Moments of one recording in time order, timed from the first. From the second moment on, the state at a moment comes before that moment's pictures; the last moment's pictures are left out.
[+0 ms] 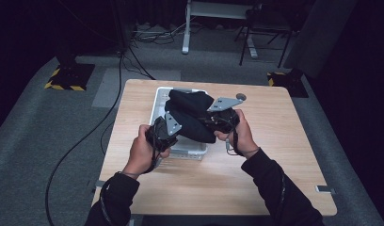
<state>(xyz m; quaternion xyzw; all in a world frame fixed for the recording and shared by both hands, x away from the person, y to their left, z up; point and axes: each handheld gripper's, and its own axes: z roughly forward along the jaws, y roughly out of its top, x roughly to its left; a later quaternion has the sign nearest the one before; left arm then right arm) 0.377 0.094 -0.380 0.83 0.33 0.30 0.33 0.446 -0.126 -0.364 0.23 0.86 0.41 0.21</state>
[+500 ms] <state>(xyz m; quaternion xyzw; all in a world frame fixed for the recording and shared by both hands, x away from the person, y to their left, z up) 0.384 0.107 -0.400 0.84 0.34 0.30 0.31 0.454 -0.105 -0.387 0.24 0.86 0.40 0.19</state>
